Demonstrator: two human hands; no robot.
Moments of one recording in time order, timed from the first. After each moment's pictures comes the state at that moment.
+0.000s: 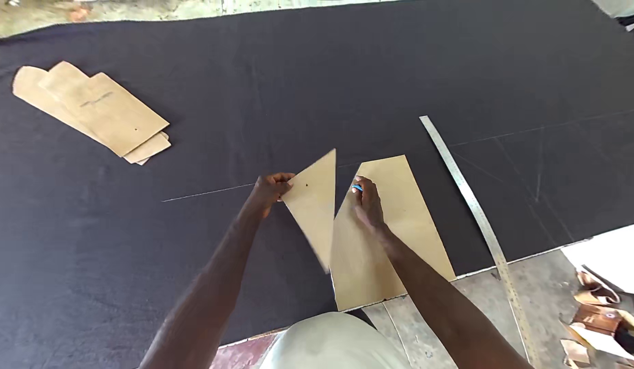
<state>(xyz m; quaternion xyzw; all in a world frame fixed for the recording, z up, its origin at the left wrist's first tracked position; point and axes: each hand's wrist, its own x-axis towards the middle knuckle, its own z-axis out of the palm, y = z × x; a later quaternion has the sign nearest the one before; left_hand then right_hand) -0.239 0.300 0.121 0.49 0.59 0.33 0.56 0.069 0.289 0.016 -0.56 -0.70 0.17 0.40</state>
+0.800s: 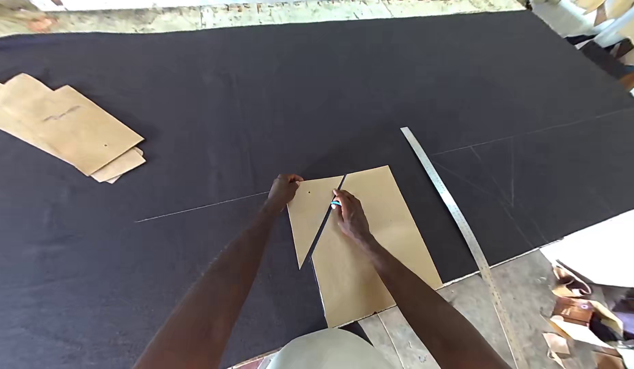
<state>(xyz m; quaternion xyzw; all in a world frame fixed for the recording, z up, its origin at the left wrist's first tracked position) -0.179 0.386 0.055 0.61 0.63 0.22 0.44 0.064 0.290 0.014 -0.57 -0.76 0.13 0.30</state>
